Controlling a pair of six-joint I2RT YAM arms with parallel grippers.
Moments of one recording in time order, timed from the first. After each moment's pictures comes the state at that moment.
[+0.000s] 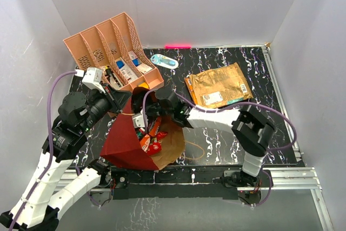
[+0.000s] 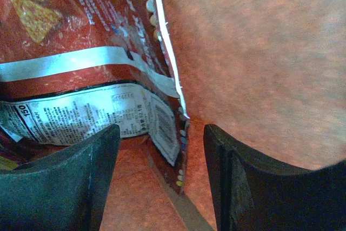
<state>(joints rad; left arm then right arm) -0.50 0.68 1.05 -0.52 0.07 -0.46 0.98 1.74 1.14 0.34 -0.42 -1.26</state>
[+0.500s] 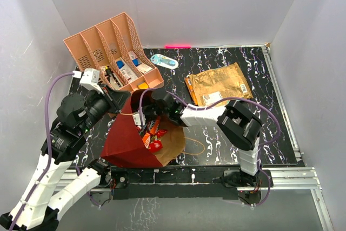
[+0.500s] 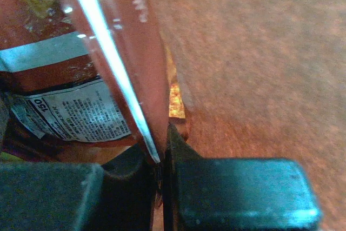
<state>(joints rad) -0.50 0.67 1.05 -0.53 0.05 -0.48 0.95 1.93 1.21 0.42 -0.44 -1.23</state>
